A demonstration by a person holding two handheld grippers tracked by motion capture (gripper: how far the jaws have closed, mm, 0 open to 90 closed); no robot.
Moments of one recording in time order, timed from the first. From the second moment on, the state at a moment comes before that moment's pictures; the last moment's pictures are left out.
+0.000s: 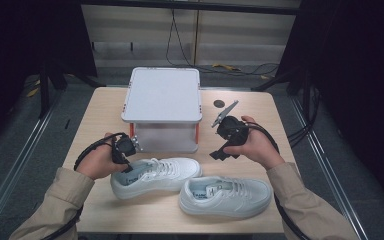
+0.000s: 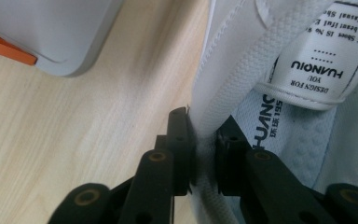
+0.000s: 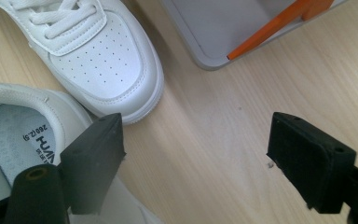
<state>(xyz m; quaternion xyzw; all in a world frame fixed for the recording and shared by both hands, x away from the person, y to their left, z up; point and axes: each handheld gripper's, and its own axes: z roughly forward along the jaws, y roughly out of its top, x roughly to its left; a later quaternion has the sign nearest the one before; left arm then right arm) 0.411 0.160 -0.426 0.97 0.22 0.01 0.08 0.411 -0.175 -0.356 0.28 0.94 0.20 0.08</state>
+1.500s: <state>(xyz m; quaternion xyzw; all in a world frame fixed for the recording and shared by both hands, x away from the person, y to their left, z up) 0.386 0.188 -0.386 0.88 0.47 -0.03 0.10 0.421 -0.164 -0.327 0.27 0.93 0.22 0.10</state>
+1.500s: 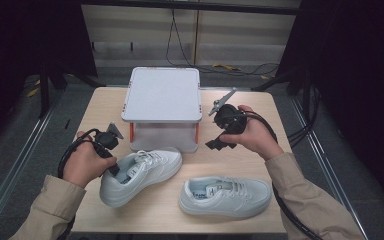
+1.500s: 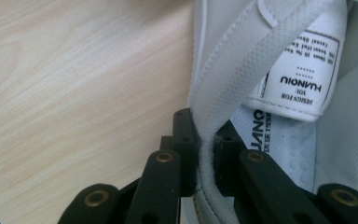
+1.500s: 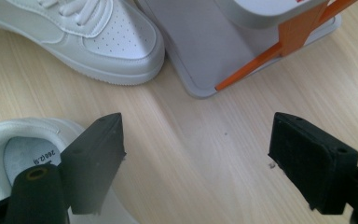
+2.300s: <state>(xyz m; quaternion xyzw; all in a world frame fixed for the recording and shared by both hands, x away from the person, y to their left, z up) 0.373 0.201 -0.434 0.90 0.41 -0.04 0.13 0.422 -0.154 -0.341 0.26 0.94 0.21 0.09</state>
